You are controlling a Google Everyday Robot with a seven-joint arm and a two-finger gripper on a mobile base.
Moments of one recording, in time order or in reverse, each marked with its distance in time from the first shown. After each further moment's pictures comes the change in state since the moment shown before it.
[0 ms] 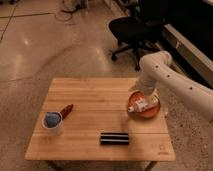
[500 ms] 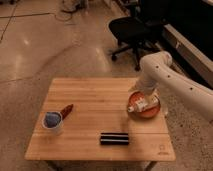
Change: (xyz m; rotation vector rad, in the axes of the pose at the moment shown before) arm 0.001 0.002 0.001 0.000 -0.001 0.004
